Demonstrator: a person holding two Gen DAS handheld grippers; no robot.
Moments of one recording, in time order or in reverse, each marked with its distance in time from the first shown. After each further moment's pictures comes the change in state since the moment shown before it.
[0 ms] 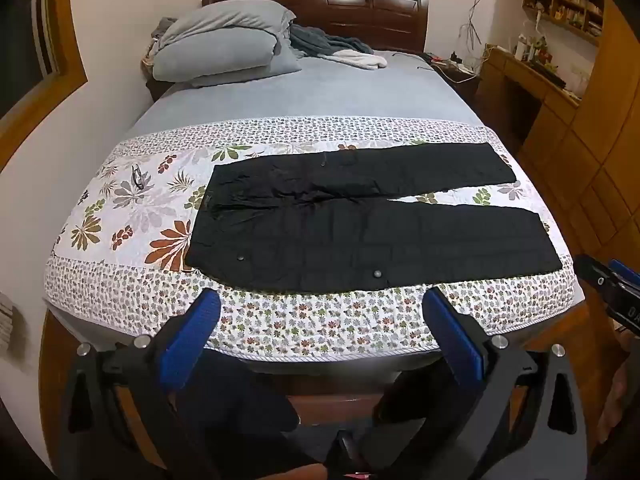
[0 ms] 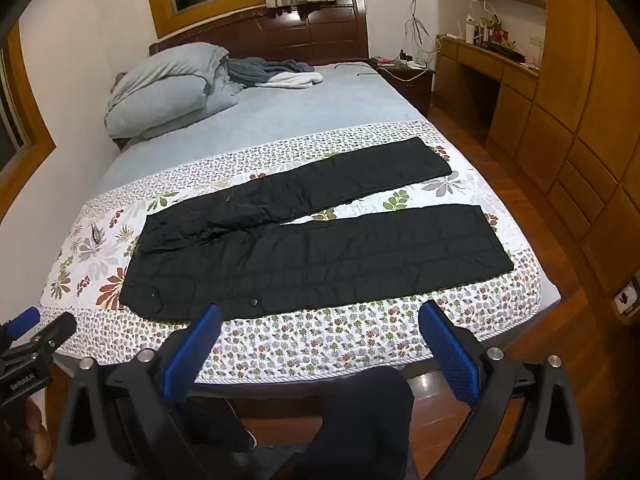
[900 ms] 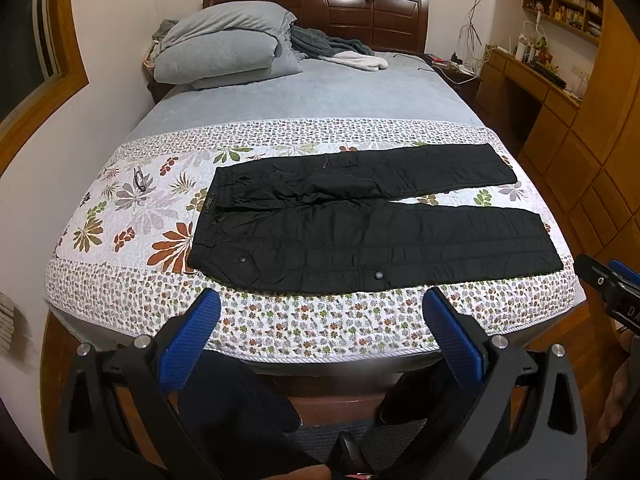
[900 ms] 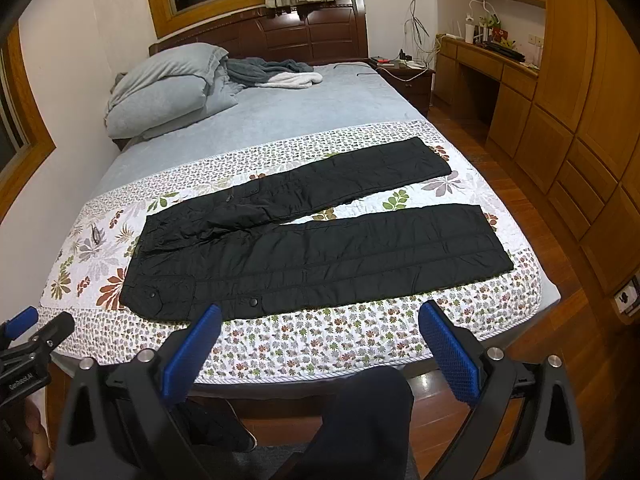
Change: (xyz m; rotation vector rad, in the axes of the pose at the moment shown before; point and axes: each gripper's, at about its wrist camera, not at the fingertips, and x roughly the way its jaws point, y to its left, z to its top) left arm -0.004 0.002 0.003 0.003 -0.008 0.002; right arm 0.000 0.000 0.001 -0.002 0.004 -0.002
